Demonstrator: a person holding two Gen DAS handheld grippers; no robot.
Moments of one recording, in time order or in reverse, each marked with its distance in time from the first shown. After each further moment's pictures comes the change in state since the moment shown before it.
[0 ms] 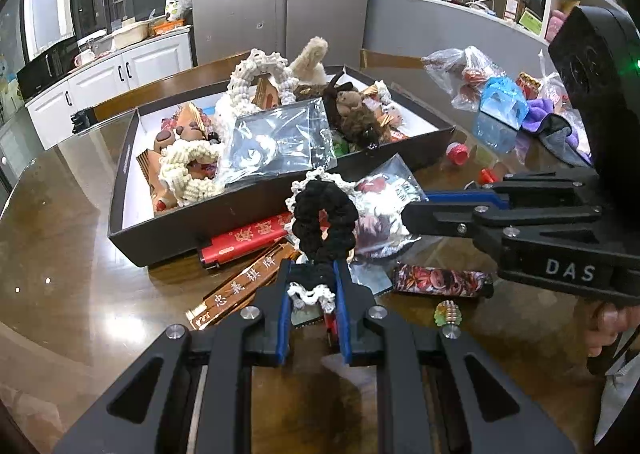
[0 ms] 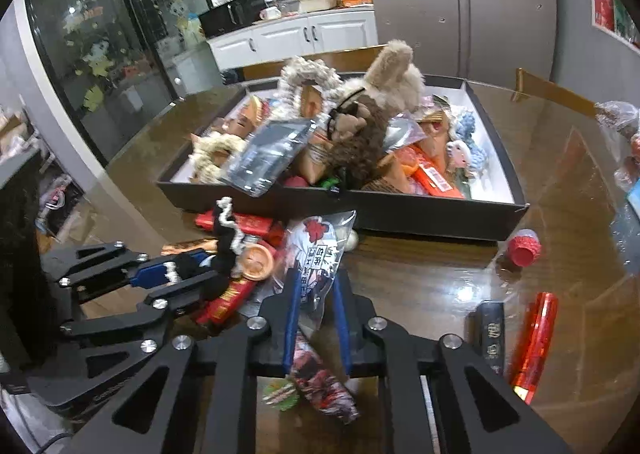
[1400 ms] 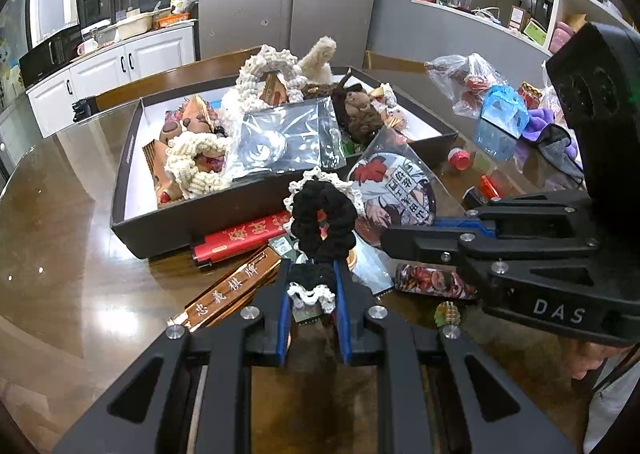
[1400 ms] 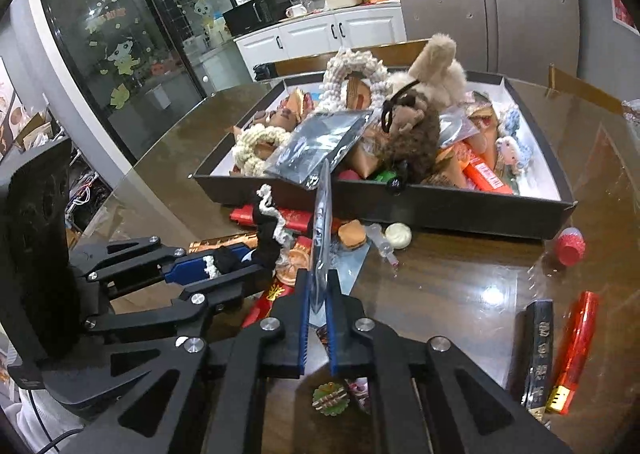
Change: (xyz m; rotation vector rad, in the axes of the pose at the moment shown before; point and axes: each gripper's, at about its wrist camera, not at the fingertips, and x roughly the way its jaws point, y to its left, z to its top) left arm 0.000 0.004 0.000 -0.042 -0.001 -0.016; right arm 0.005 0.016 -0.004 -0.018 0.010 0.090
